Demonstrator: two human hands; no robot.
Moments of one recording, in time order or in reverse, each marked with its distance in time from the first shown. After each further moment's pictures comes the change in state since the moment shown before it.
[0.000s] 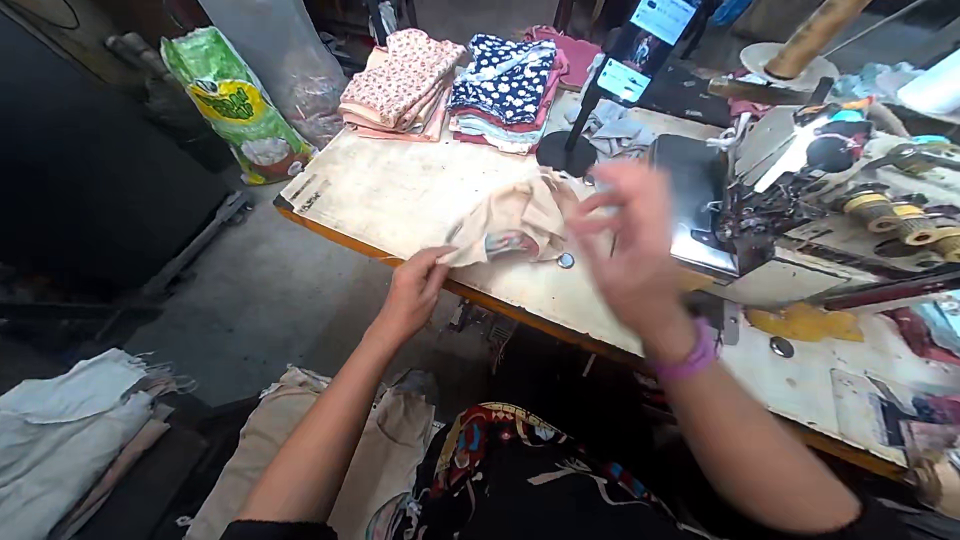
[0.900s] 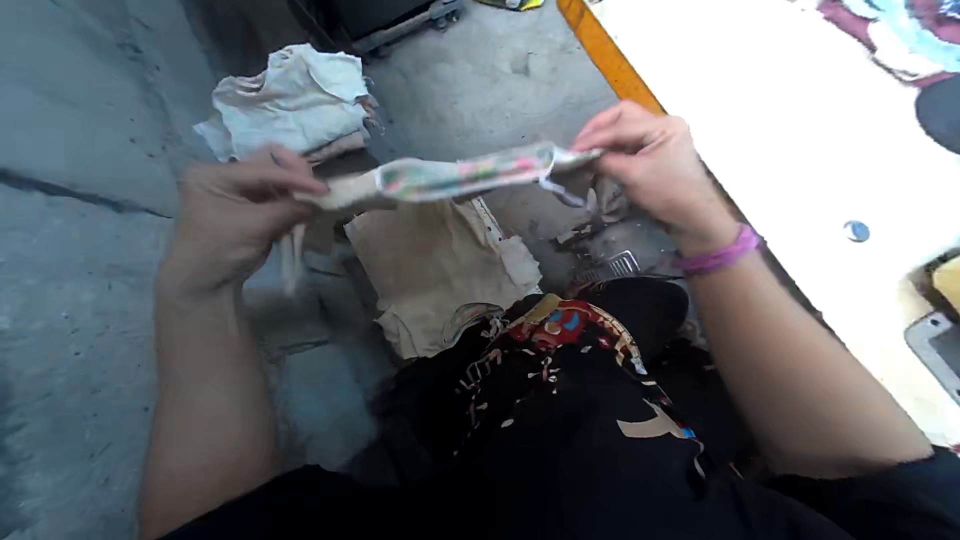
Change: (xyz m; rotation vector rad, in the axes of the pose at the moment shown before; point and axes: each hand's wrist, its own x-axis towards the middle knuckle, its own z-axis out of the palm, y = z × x) left_hand -0.346 0.107 -0.224 -0.059 0.486 -0.493; right_hand -0.029 -0.122 0.181 0.727 -0.781 -0.164
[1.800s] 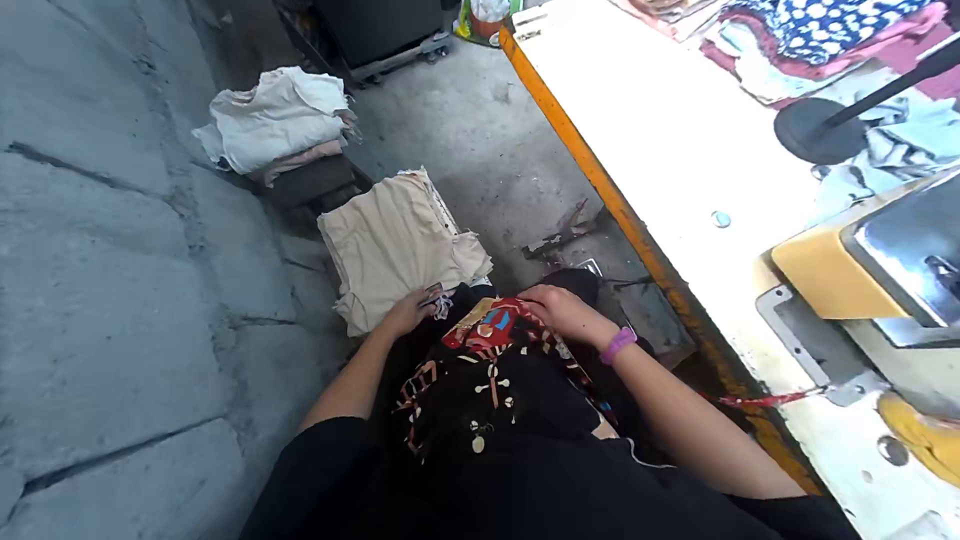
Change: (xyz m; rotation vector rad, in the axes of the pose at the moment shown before) left_hand -0.094 -0.091 0.250 0.377 -0.492 -0.846; right_hand -0.187 0.046 -0.007 -0.311 -0.749 0.531
